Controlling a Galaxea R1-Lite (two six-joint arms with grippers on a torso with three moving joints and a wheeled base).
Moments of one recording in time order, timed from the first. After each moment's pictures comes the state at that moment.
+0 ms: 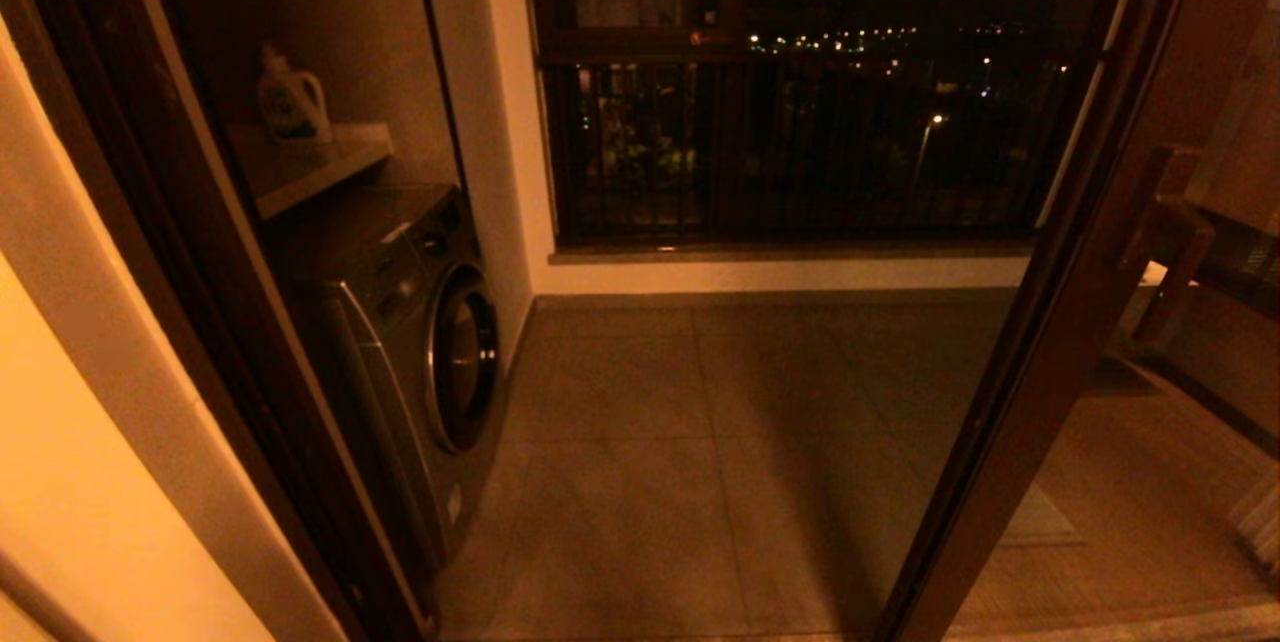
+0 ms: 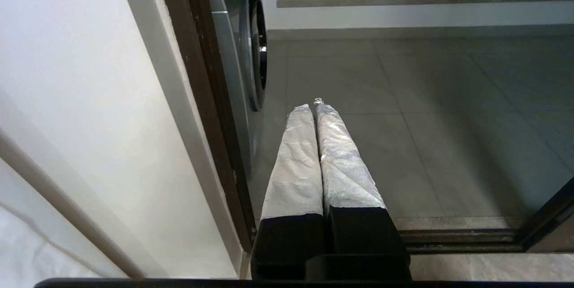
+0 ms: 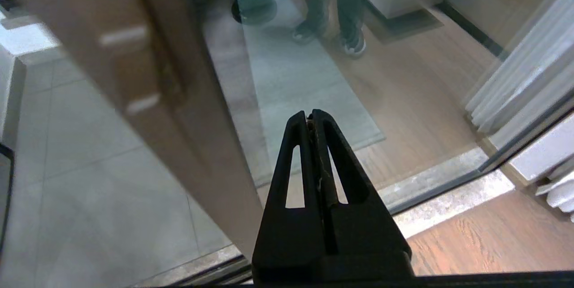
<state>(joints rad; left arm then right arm) 0.00 0.00 -0.02 0.06 -0.01 0.03 -0.60 1.44 -1.11 -0.06 0.25 -0.08</state>
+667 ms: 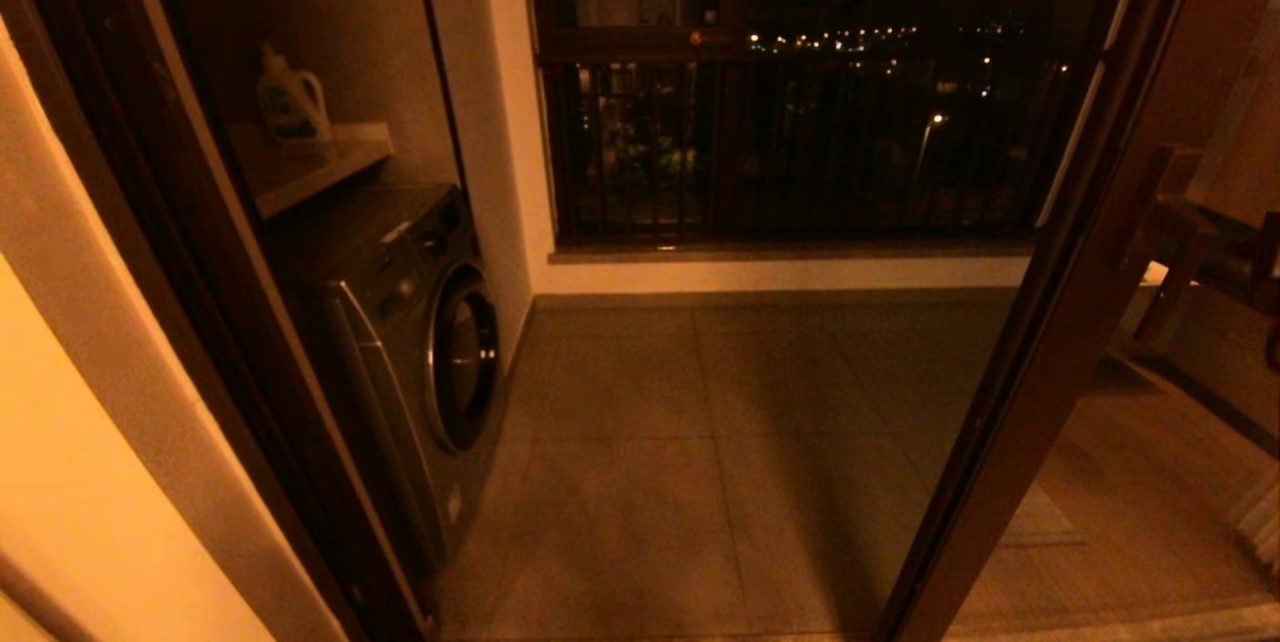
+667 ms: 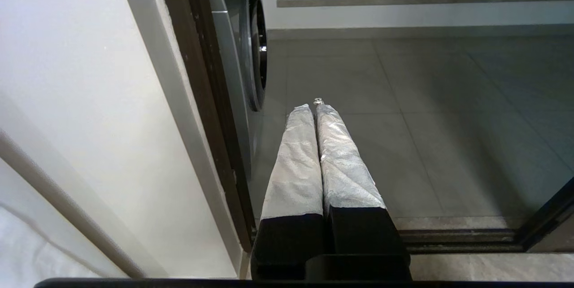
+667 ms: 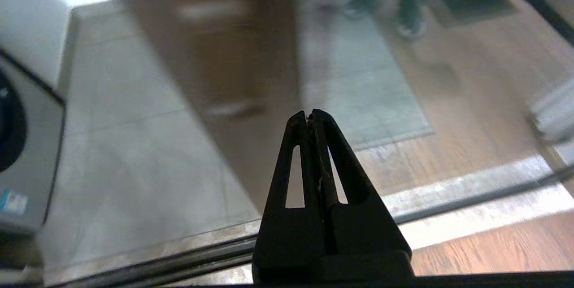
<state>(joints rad) 0.00 0.00 -0.02 0.06 -0.01 0.03 -0.46 1.56 -1.15 -0.06 0.26 -0.07</state>
